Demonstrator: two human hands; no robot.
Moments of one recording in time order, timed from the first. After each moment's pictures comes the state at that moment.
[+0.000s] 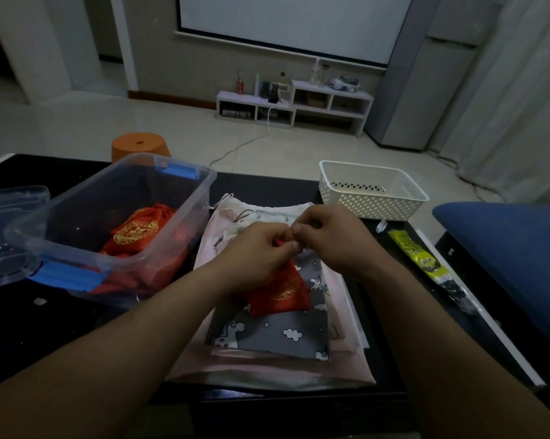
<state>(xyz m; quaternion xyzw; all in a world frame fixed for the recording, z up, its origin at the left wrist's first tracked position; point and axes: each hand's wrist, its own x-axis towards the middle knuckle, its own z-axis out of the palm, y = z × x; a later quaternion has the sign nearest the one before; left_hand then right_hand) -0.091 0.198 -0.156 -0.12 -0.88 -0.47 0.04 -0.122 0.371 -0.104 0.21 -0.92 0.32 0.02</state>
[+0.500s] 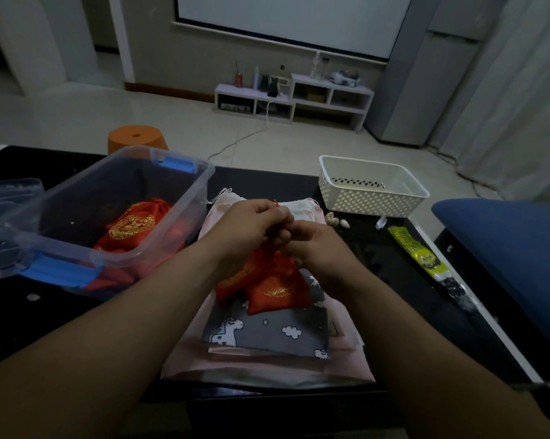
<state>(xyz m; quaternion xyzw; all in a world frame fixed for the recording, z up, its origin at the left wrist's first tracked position) -0.100 0.195 -0.138 0.01 -0.68 -0.73 -0.01 -0.118 0.359 -0.148 0.14 -0.78 0.60 -0.14</state>
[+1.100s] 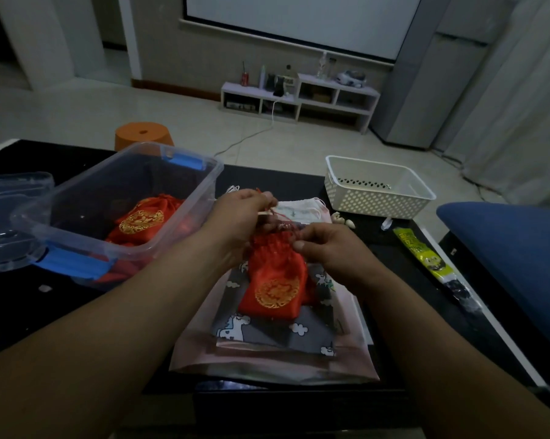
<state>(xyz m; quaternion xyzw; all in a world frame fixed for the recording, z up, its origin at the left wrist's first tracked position) -0.092 0.187 -0.124 0.13 -0.61 -0.78 0.04 -0.128 0.376 -0.152 0.16 -0.84 0.51 -0.12</state>
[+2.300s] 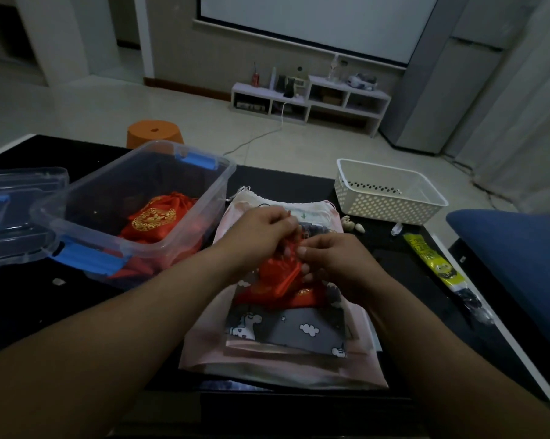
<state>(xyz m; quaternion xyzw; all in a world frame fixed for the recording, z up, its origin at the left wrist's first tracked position) -0.084 0.183 -0.145 -0.01 -0.76 -0.65 0.02 -0.117 0.361 -0.147 0.06 -0.78 0.59 -0.21</state>
